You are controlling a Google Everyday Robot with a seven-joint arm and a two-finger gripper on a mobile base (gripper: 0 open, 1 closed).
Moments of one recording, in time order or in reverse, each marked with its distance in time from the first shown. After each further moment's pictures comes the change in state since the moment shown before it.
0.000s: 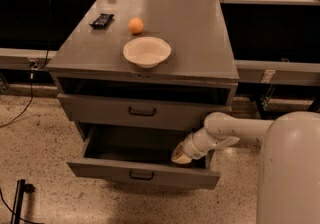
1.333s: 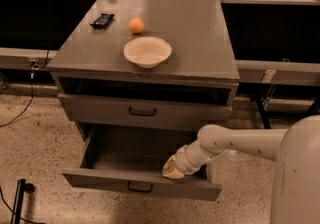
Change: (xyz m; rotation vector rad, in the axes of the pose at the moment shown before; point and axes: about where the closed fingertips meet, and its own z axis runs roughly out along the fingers) arm -0.030 0.066 0.011 -0.044 -0.034 0.002
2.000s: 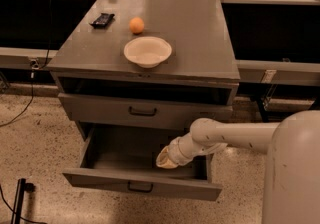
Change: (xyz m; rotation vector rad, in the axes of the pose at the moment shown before) arm -0.023 -0.034 0.005 0.058 -0.001 -0.097
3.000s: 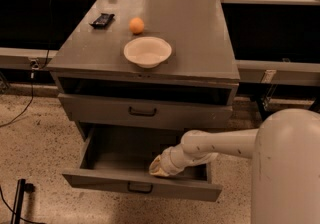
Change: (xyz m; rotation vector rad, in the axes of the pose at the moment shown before) arm -0.004 0.019 0.051 -0.006 -0.019 0.021
